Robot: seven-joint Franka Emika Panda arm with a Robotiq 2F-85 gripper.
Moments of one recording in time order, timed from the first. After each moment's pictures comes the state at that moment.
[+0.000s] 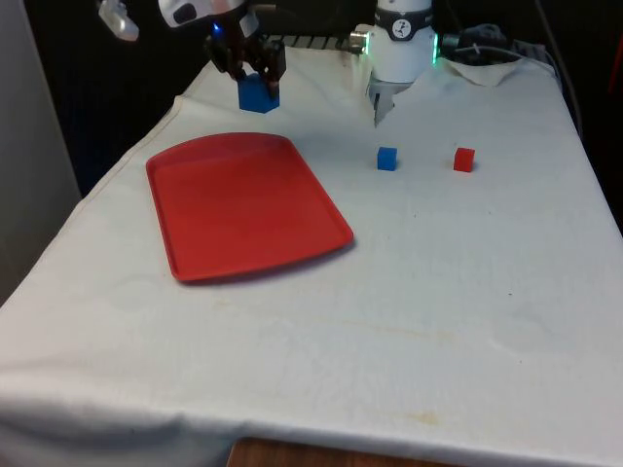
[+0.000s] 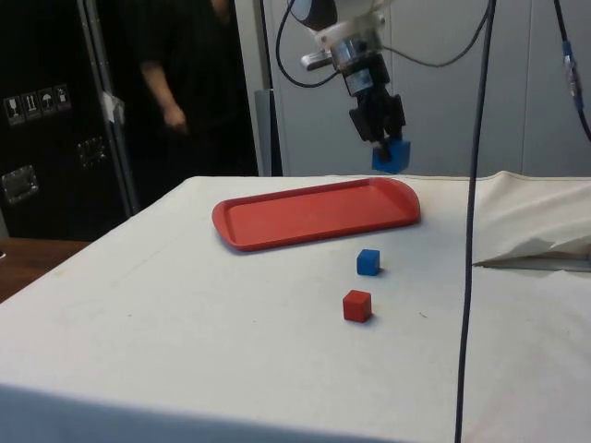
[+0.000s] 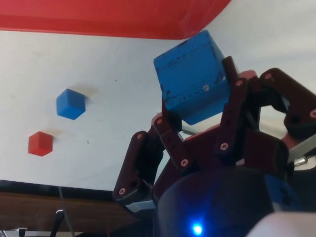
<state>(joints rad) 0.60 0.45 -1.15 -2.20 0.38 1.98 -0.50</state>
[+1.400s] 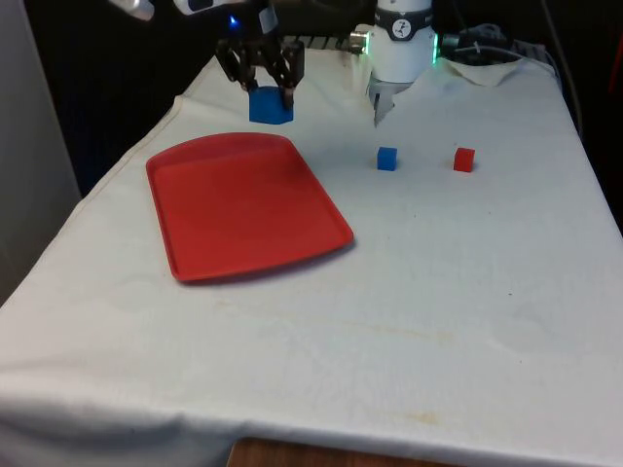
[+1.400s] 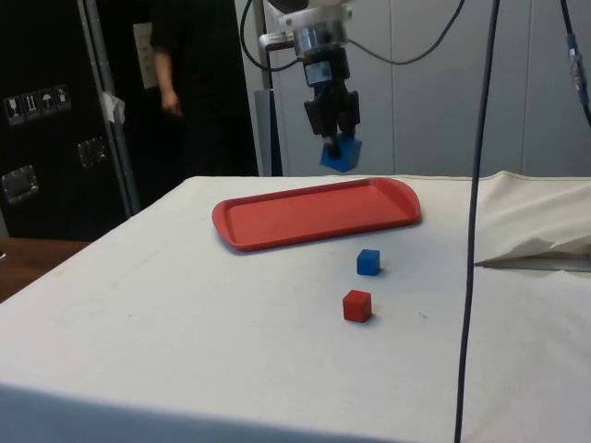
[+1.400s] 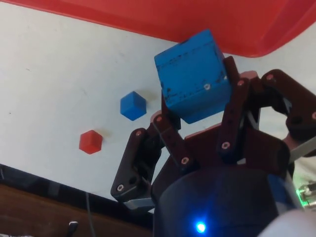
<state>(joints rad) 0.64 0.40 -1.09 -2.14 0.45 2.07 -0.46</state>
